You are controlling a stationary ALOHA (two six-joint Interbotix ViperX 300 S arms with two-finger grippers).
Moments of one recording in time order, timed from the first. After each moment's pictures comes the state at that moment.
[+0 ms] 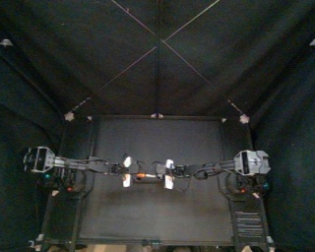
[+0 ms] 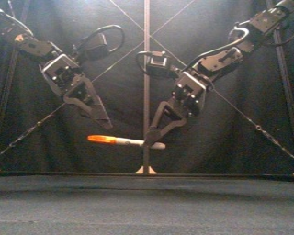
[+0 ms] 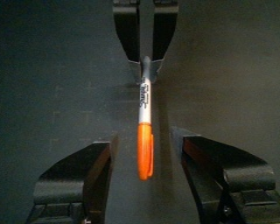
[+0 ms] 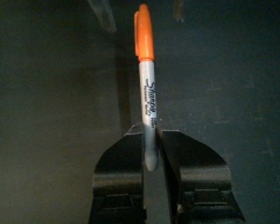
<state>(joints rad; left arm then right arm) 0.06 -0.22 0.88 0.07 0.01 0.02 -0.07 0.09 0.60 0.01 0.00 0.02</state>
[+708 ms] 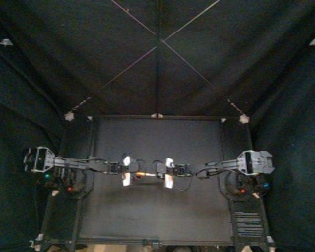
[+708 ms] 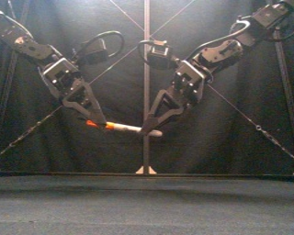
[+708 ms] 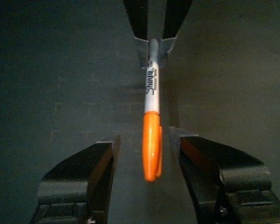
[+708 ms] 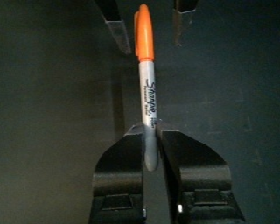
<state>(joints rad) 0.09 -0.22 0.89 0.06 0.01 0.02 -0.07 0.05 0.60 0.00 0.00 0.02</state>
